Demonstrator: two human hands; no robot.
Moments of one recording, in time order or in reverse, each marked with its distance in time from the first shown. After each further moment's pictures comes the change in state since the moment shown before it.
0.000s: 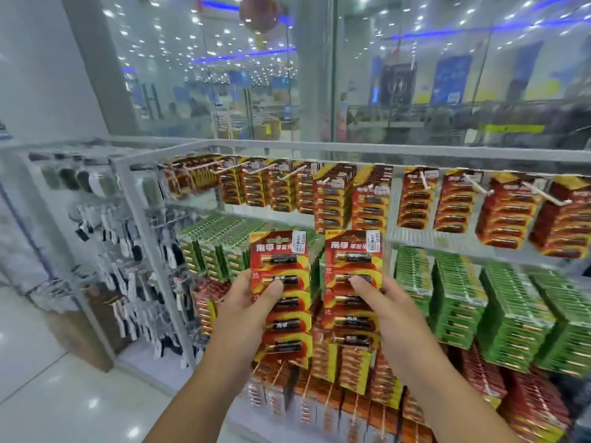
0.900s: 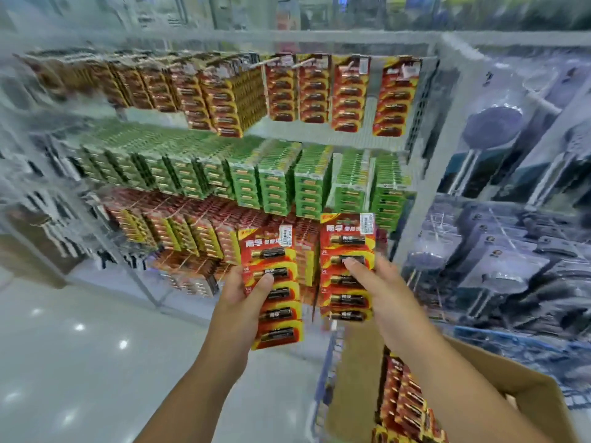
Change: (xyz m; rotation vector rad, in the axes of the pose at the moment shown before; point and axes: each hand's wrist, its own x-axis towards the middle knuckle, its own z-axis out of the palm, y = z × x) left_hand -0.235 -0.164 0.243 0.120 -0.024 -0.235; right_hand -0.196 0.047 -0.329 -0.023 0.156 0.183
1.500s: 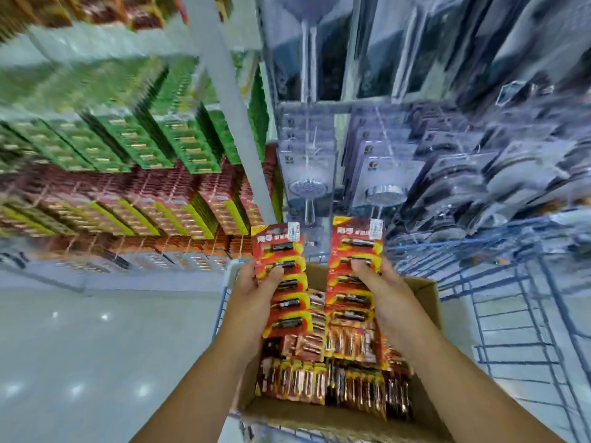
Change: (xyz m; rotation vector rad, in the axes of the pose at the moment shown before) left_hand 0.000 -0.142 0.273 0.124 -0.222 -0.318; right_hand -0.002 0.095 -0.297 0.208 0.248 0.272
